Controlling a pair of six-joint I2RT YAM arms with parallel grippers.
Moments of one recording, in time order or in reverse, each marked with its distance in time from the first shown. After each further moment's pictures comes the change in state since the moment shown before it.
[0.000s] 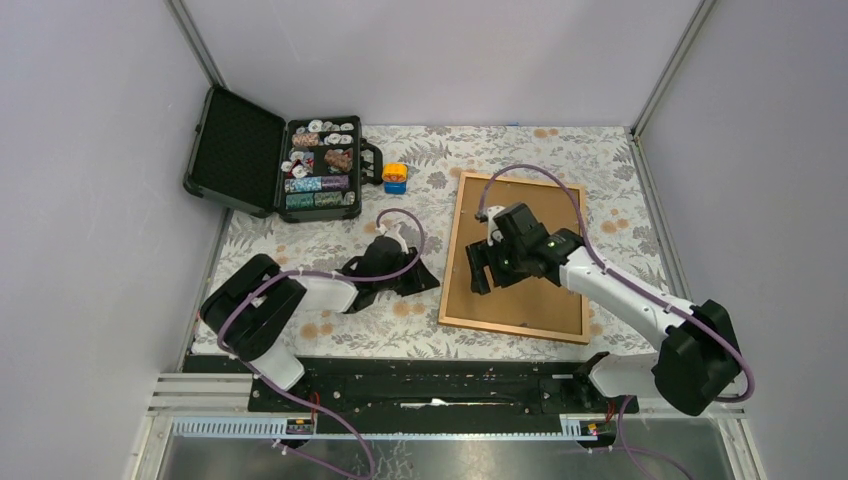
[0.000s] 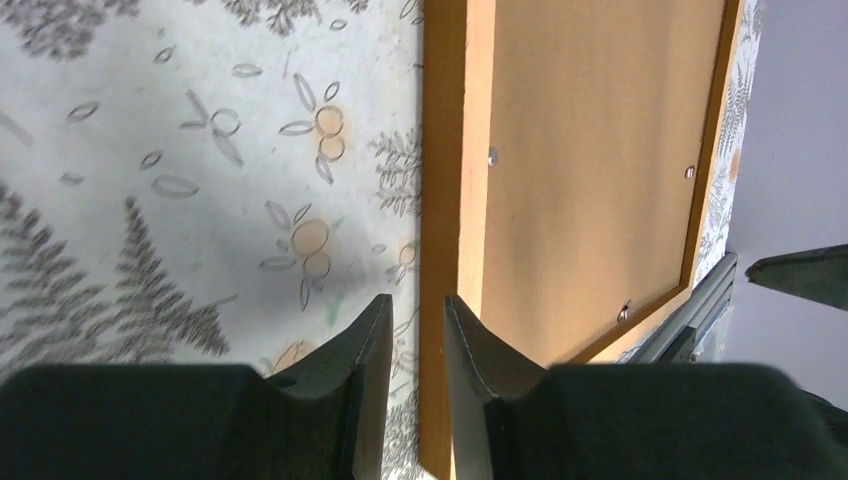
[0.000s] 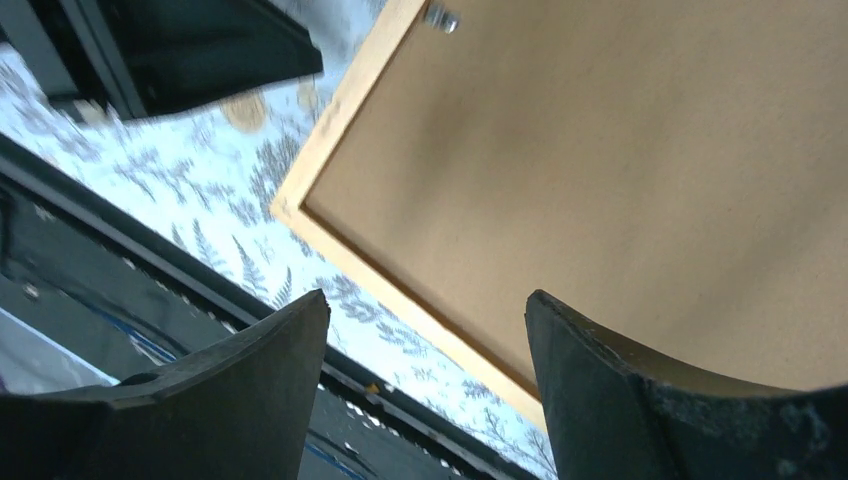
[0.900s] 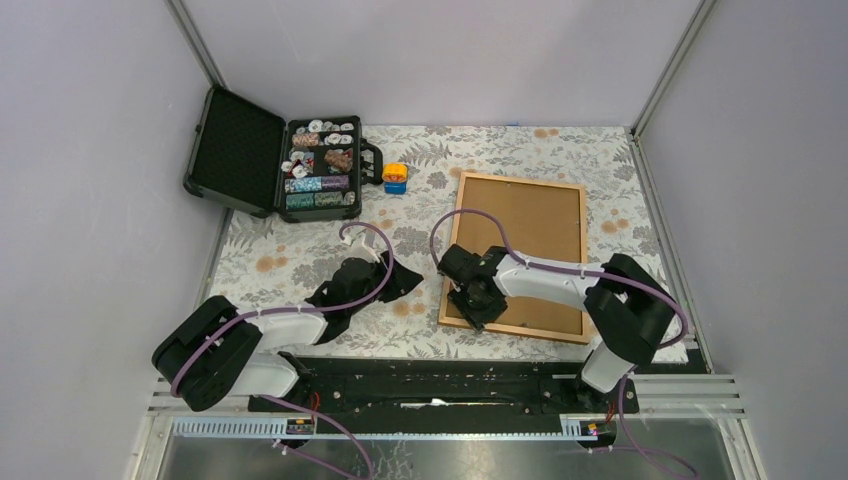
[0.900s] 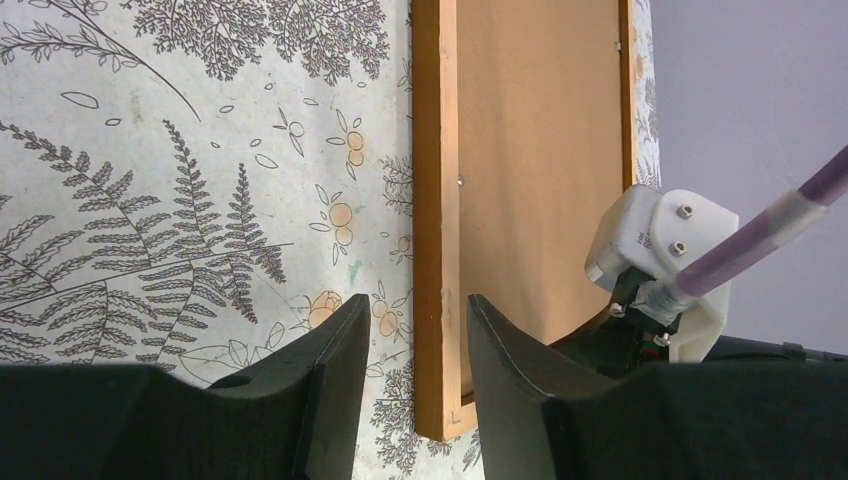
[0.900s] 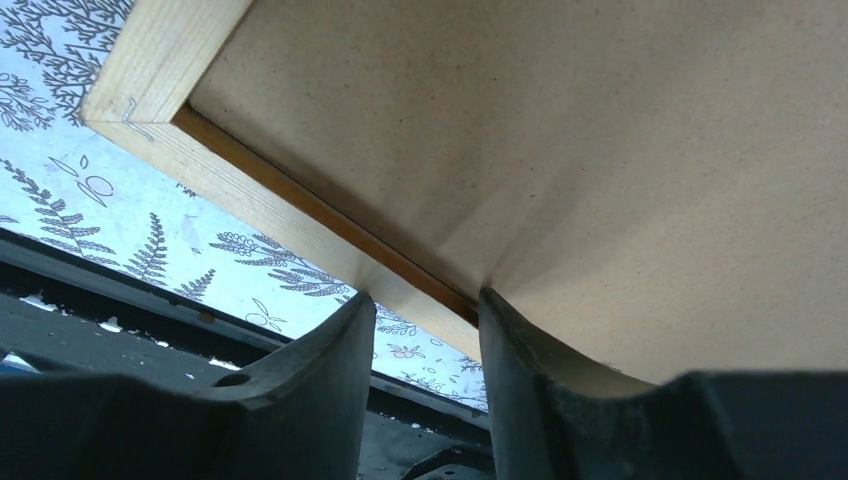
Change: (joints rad) left arm 0.000 -0.337 -0.297 0.187 -0.190 -0.058; right arm 0.308 0.347 0.053 -0.180 0.209 -0.021
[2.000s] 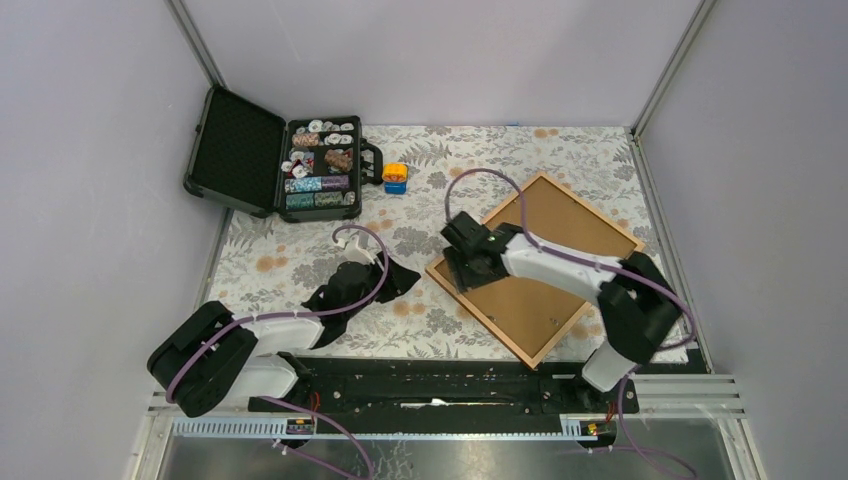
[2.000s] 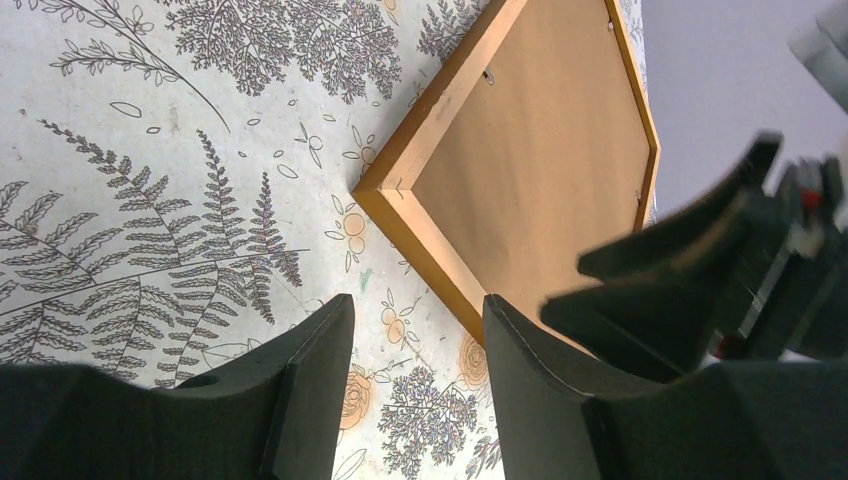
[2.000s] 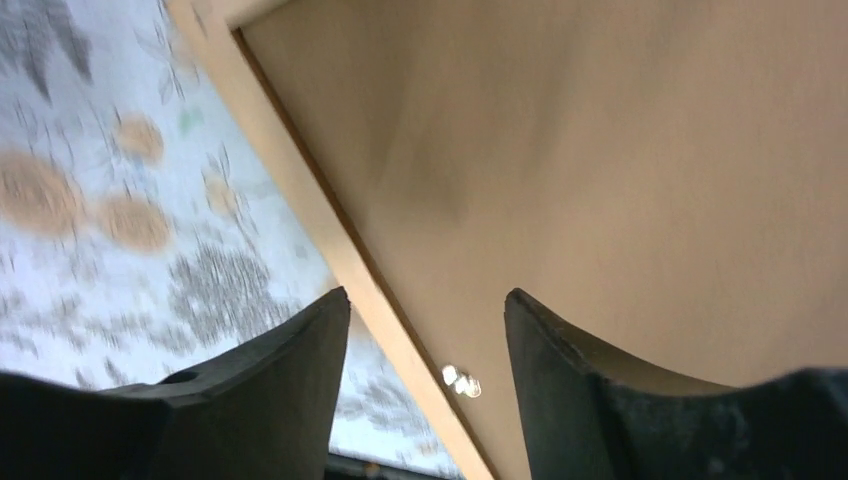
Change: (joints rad) left arm 0.000 -0.035 -0.037 0.026 -0.051 -0.014; right arm -0.097 0.056 0.177 0.120 0.159 0.173
